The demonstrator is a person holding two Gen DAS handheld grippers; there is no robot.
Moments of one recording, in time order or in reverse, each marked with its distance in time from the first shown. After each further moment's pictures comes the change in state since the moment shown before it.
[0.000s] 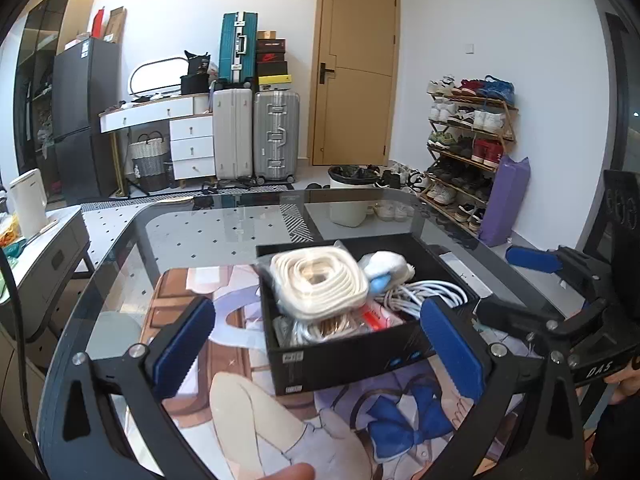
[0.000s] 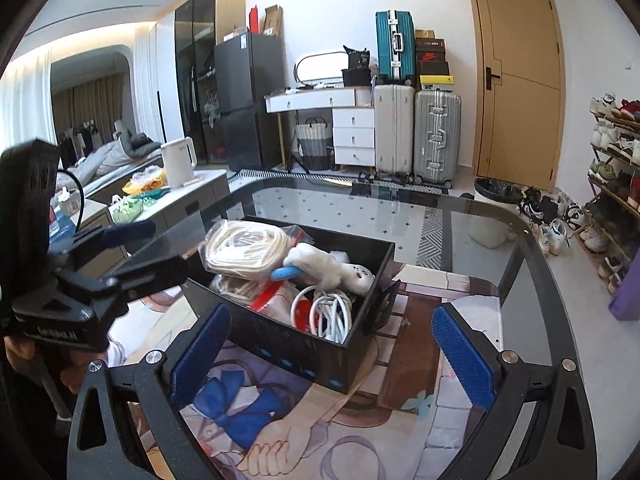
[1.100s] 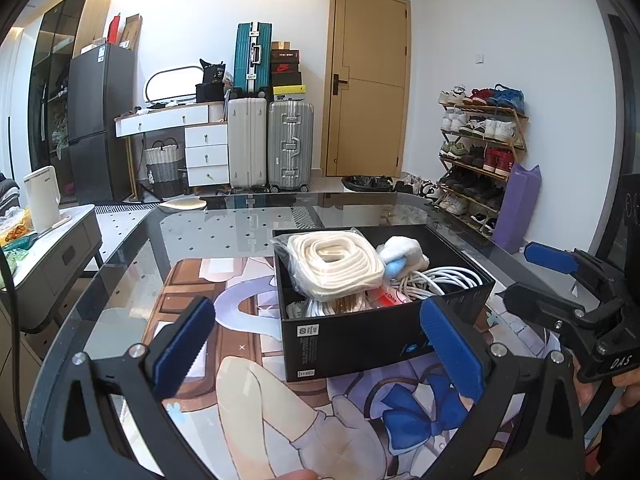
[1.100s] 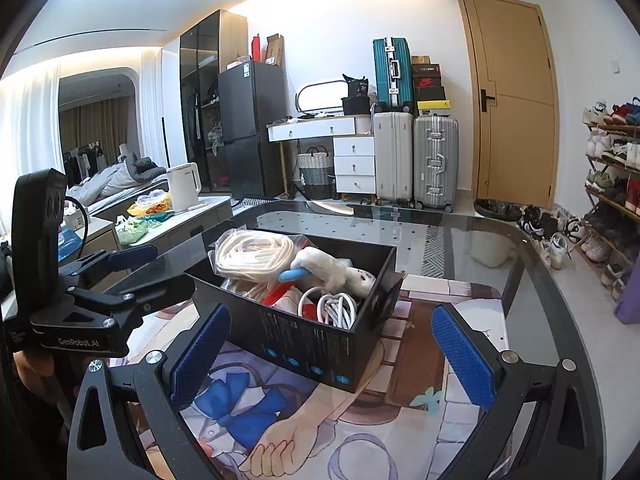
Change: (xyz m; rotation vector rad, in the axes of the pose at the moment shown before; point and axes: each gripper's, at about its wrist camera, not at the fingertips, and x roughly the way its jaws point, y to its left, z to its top) left arm -0.001 0.001 -0.024 -0.008 -0.052 0.047; right arm -0.011 -0.004 -0.022 0.019 -0.112 0.021
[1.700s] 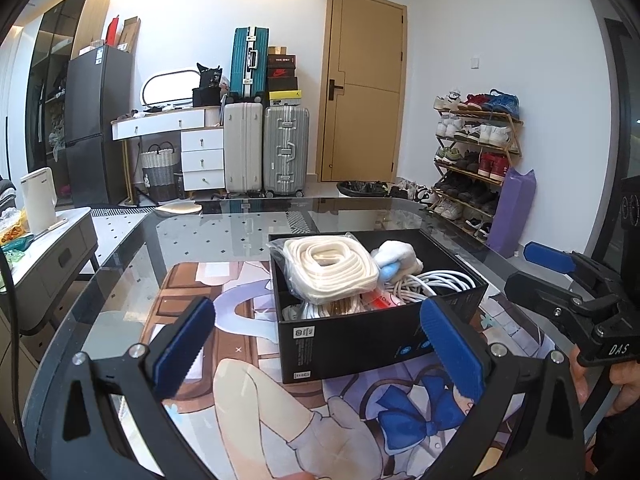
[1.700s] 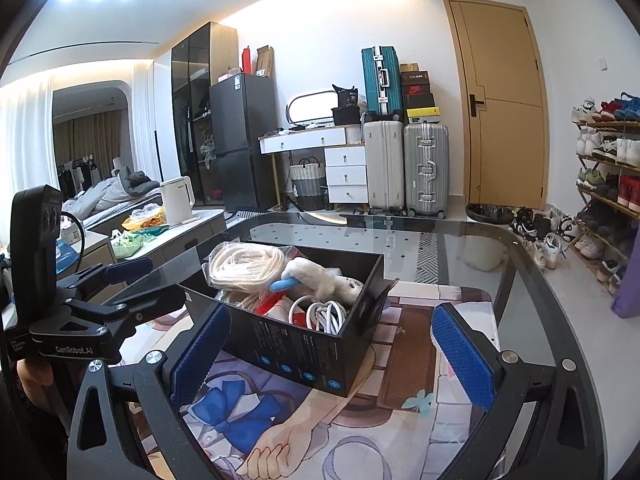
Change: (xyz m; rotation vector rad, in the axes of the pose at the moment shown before) left arm -0.004 -0.001 -0.001 0.000 -0.024 -0.022; right arm -0.007 -0.005 0.000 0.031 -0.032 -0.028
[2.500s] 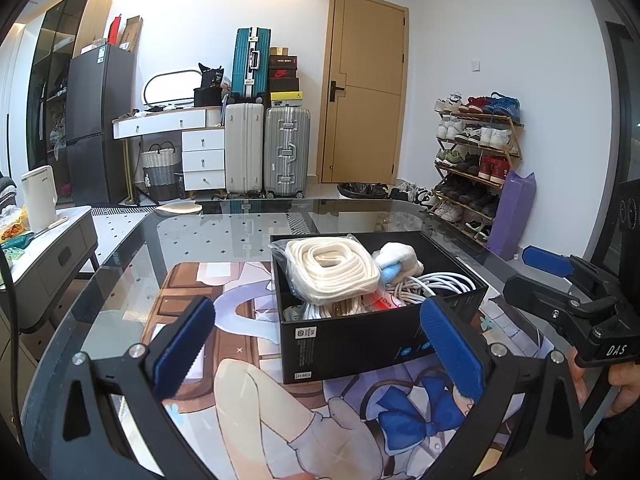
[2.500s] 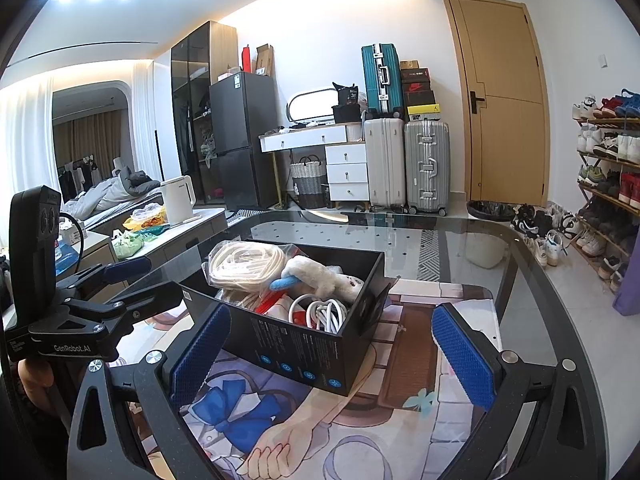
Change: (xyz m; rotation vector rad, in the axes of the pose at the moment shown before) left arm -0.002 0.000 0.000 -0.004 -0.006 0.002; right arm 0.001 -0.002 0.001 0.004 0.009 0.002
